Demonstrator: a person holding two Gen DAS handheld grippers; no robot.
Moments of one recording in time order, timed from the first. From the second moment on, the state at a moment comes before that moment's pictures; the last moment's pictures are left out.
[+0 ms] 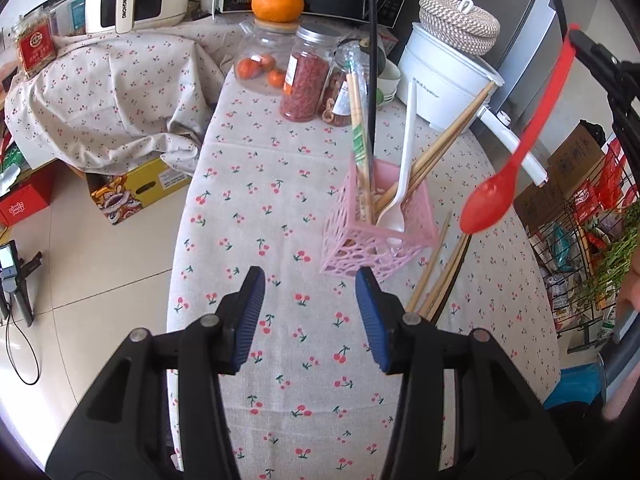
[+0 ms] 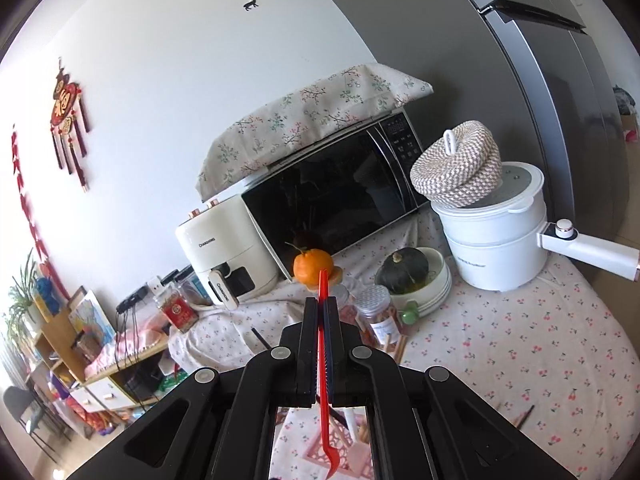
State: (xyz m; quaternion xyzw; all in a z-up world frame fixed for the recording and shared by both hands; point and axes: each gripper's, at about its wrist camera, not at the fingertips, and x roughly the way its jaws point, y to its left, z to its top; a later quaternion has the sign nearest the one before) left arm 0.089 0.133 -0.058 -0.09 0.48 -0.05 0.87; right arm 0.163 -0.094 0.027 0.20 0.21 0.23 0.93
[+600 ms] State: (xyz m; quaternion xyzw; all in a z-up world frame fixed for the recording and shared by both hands) left arm 0.076 0.147 -0.058 -0.08 0.49 -0.06 0.86; right arm 0.186 -0.034 -0.038 0.17 0.24 0.21 0.93
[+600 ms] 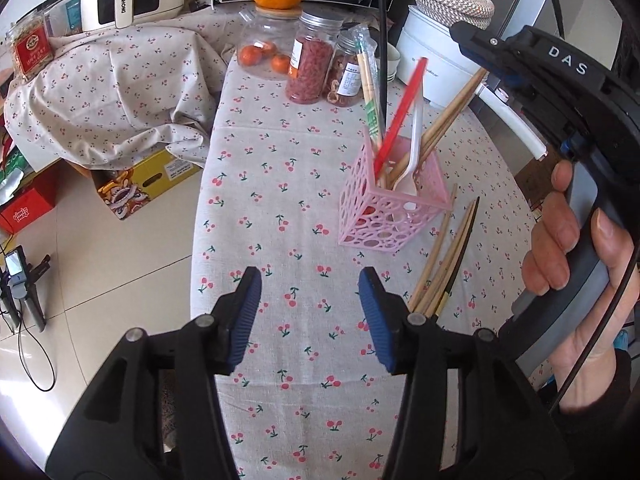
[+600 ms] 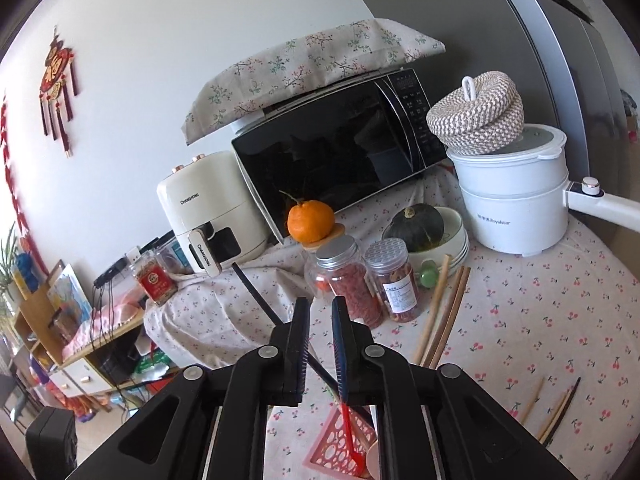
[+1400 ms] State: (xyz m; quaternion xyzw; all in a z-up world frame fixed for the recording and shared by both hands) left arm 0.086 0.102 -0.074 -0.09 0.52 -0.08 0.85; right arm 0.140 -0.163 -0.045 0.13 0.34 0.12 0.92
